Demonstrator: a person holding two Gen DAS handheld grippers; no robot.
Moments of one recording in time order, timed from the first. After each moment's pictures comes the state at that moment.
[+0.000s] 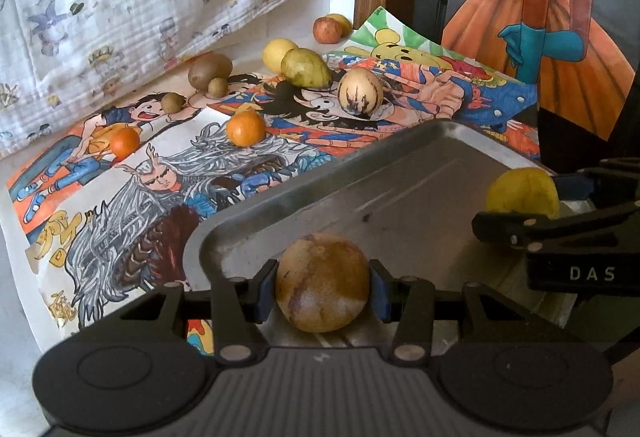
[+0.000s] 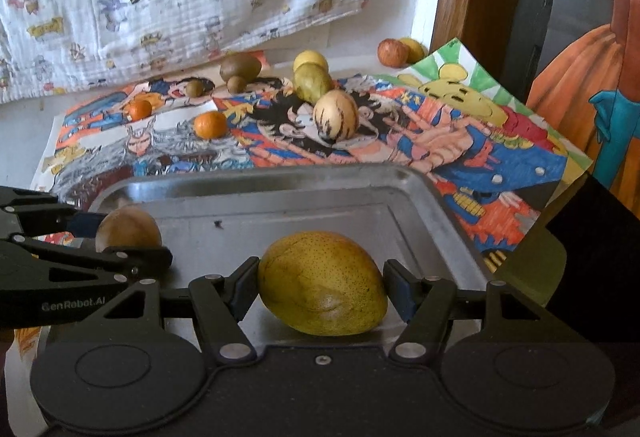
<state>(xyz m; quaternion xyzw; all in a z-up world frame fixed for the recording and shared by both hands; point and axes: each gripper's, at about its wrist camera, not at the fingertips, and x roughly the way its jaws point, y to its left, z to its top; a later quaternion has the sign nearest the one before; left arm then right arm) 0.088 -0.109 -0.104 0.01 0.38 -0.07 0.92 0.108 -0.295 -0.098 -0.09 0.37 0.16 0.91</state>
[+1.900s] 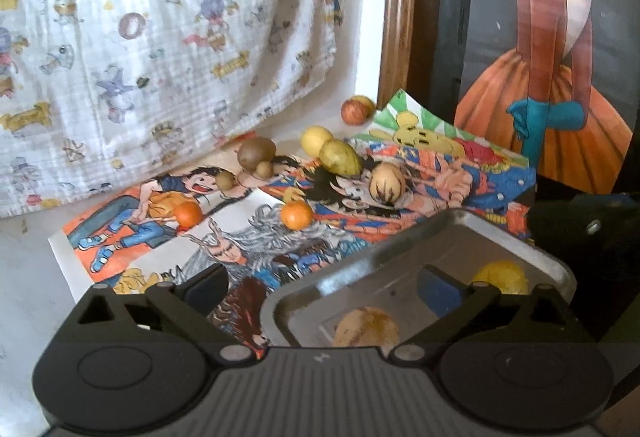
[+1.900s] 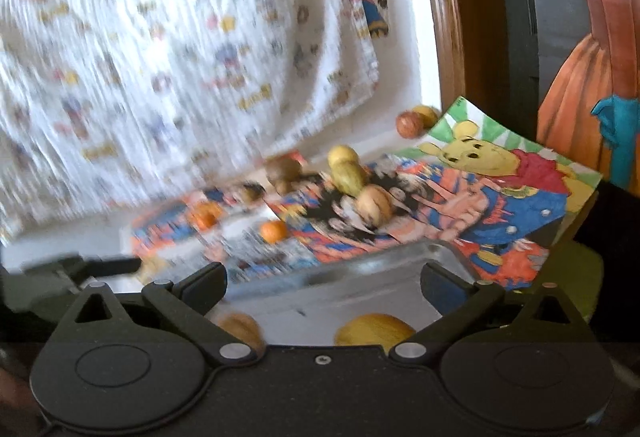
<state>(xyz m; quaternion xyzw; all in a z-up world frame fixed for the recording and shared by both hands) 0.054 -0.069 -0.039 -0.01 0.29 -0.05 0.96 0.067 -0.307 -0.015 0.06 0.28 0.21 0.93</state>
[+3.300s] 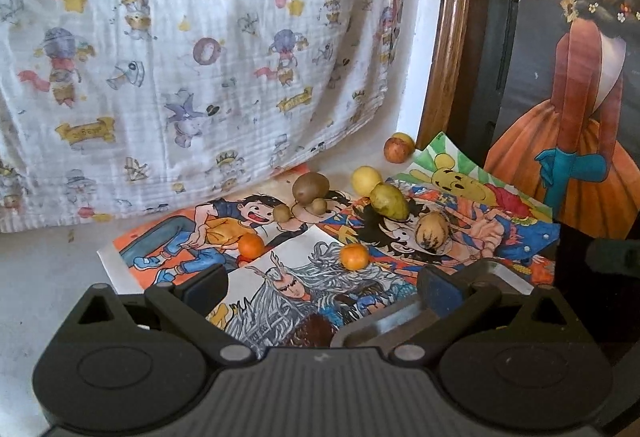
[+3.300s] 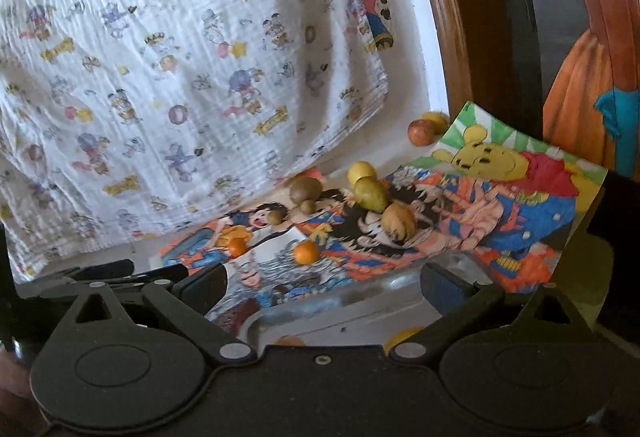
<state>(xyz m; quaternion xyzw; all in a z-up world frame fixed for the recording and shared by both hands) 0.057 -0.009 -0.001 -0.05 0.27 -0.01 0.96 0.063 -0.286 0.022 0.07 0.29 0.20 0.93</state>
